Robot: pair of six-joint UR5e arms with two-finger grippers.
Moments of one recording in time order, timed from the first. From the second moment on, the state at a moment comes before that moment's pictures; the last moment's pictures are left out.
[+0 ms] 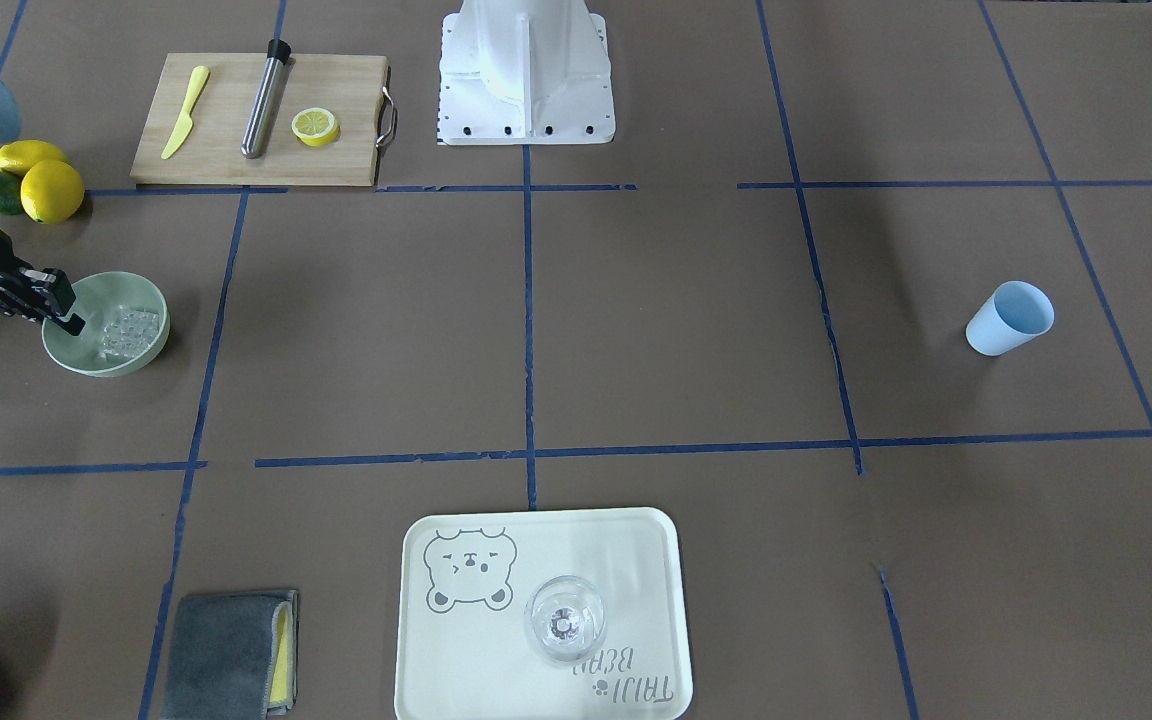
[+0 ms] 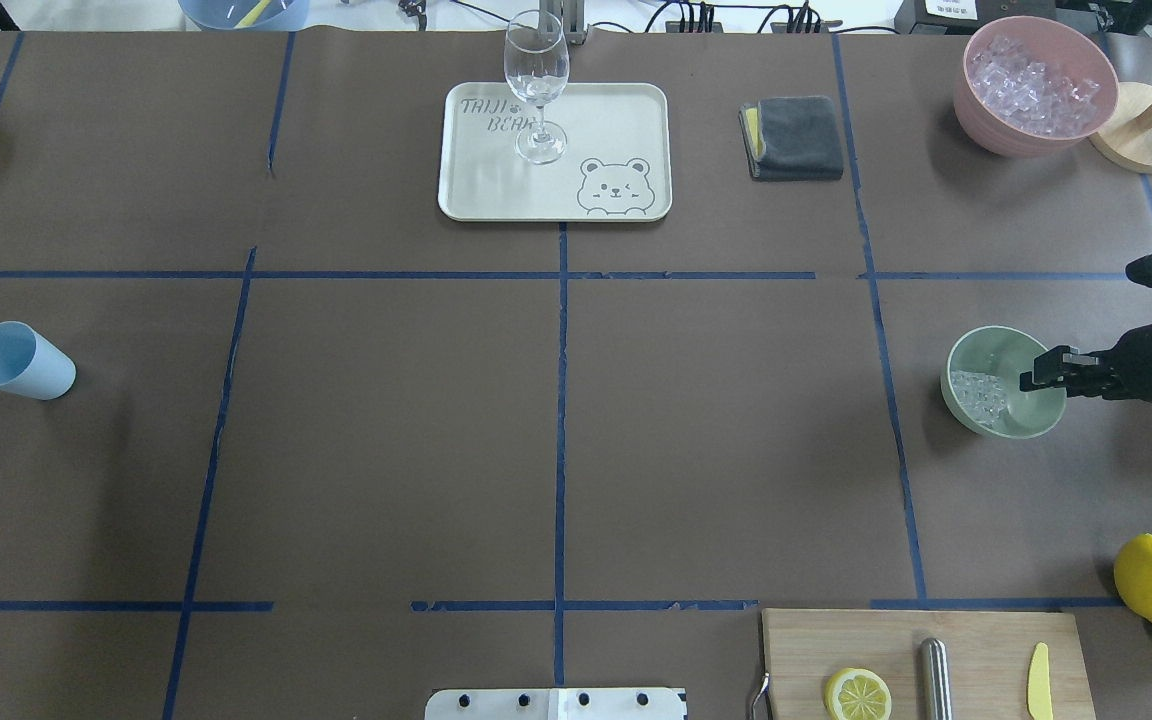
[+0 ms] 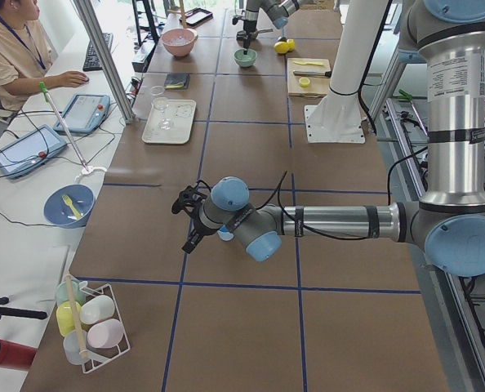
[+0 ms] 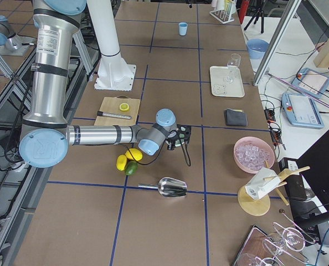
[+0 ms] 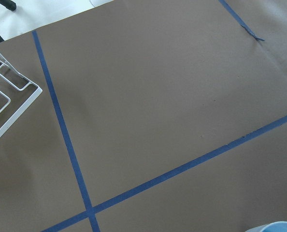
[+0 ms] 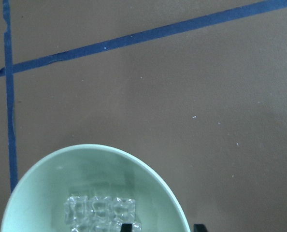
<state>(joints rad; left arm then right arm) -1.36 -1.47 -1.60 -2.45 -2.24 -0.26 0.93 -1.73 1.65 -0.65 2.16 1.15</state>
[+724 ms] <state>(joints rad) -1.36 -1.49 -1.67 -2.24 -2.15 -0.25 1.35 -1.70 1.65 -1.01 2.37 0.62</state>
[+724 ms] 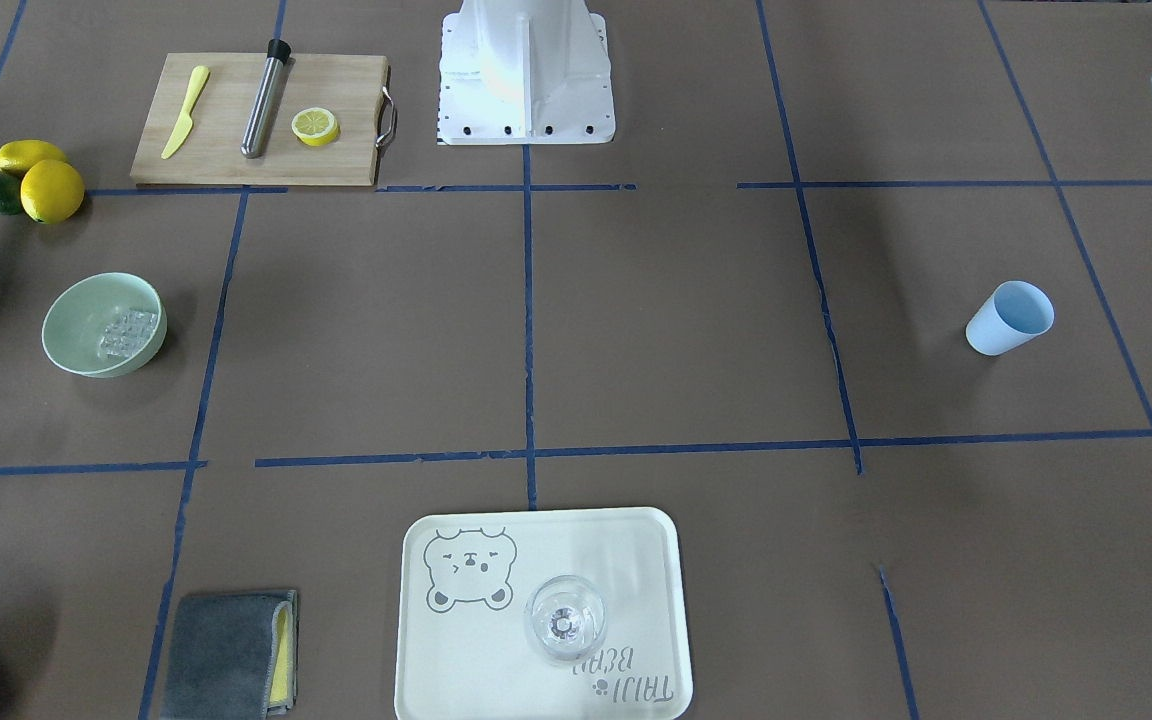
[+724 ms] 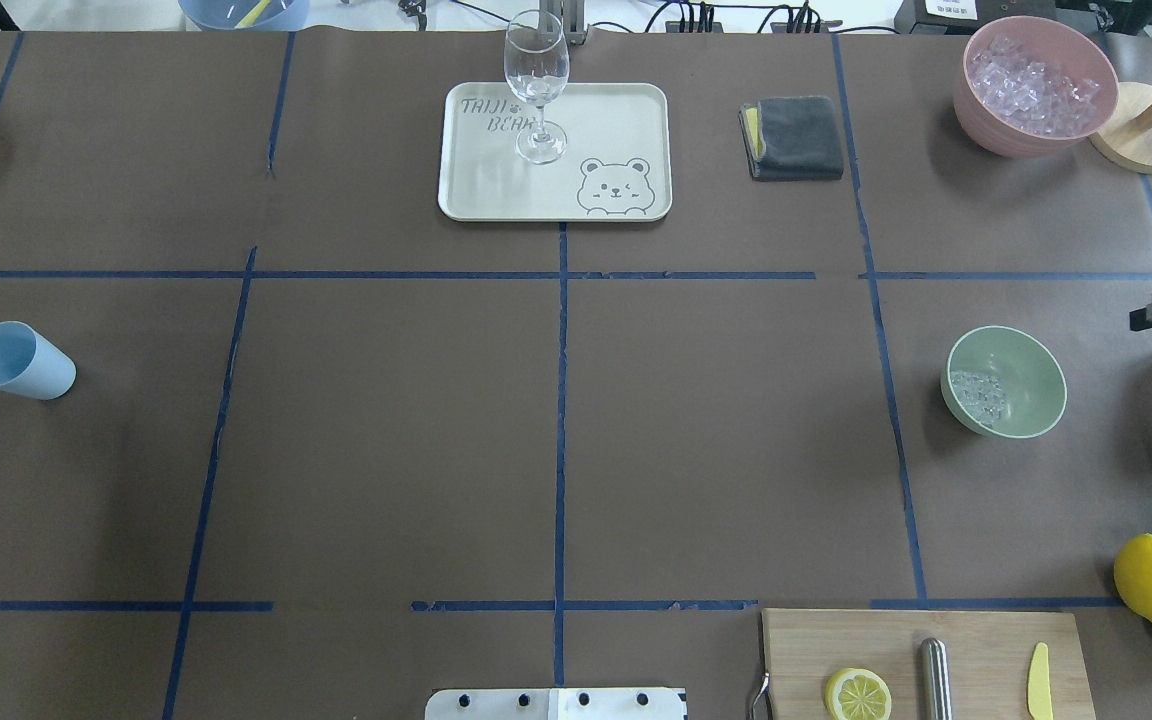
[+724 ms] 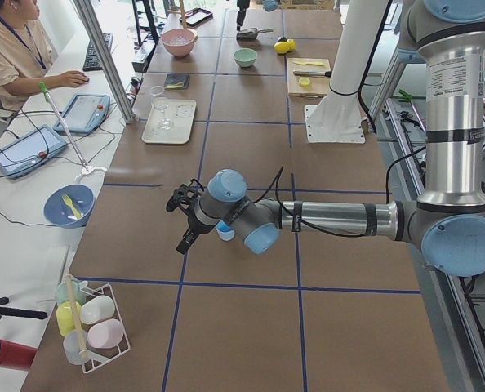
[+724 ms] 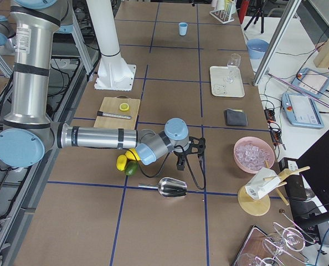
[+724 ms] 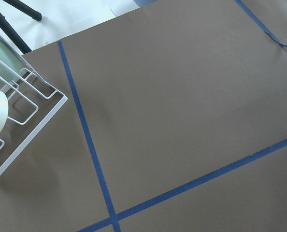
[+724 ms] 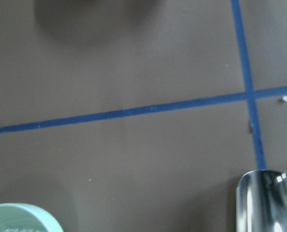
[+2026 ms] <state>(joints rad) -1.63 -1.52 -1.73 -1.52 -2.40 0.22 1.52 -1.58 1.73 -1.60 2.37 0.01</state>
